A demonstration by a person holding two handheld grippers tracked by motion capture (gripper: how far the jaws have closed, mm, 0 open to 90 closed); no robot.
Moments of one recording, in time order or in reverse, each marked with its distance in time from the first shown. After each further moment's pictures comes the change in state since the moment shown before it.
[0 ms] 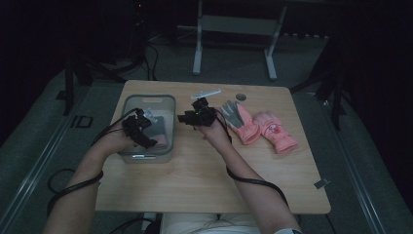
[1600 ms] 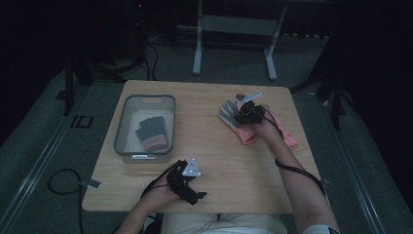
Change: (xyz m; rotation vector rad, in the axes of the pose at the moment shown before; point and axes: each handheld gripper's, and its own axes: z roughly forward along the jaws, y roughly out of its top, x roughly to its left) left arm -0.183 0.000 0.077 -0.256 -0.211 0.058; right arm -0.160 -0.063 -0.055 0.230 -0.340 -0.240
